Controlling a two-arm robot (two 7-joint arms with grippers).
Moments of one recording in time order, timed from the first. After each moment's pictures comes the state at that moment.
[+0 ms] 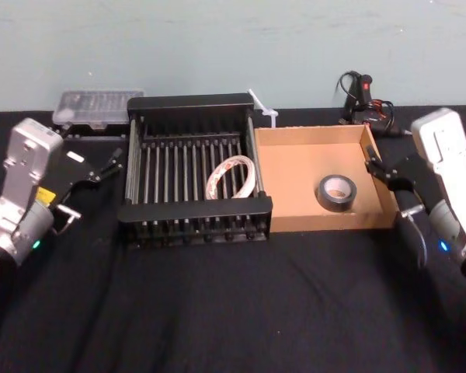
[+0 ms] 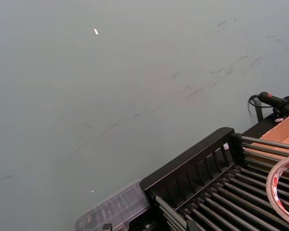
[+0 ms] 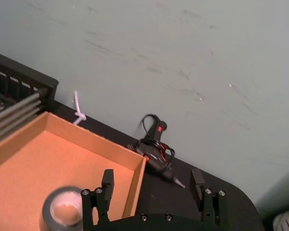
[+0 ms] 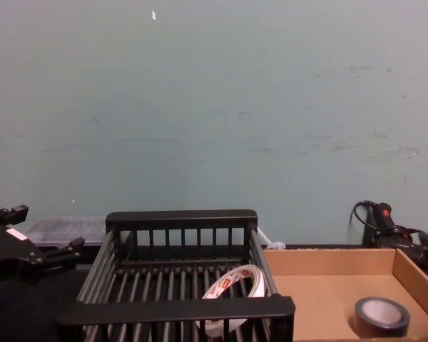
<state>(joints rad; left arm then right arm) -0.20 0.60 0.45 -1.41 -0.25 -0.12 0.03 0.06 0.40 -0.27 -1.63 -0.03 0.15 -0.08</state>
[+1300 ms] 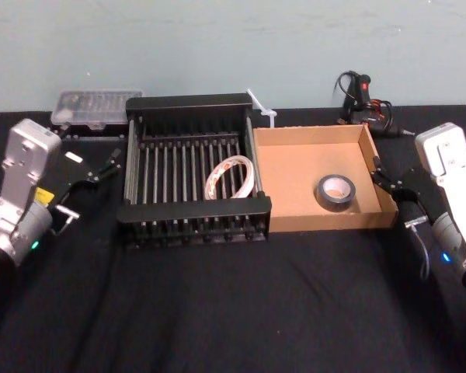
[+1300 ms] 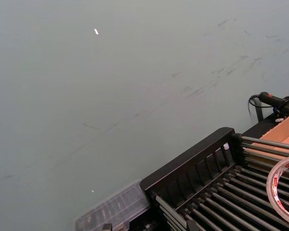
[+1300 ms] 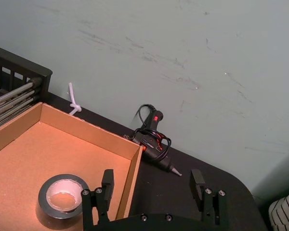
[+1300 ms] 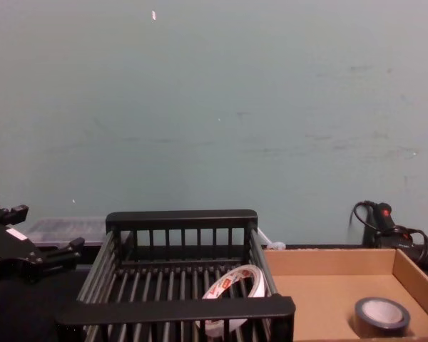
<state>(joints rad) -0.20 0.60 0.45 -1.41 -0.25 -0.12 0.03 0.02 0.37 -0.23 -1.62 -0.05 0.13 -0.08</state>
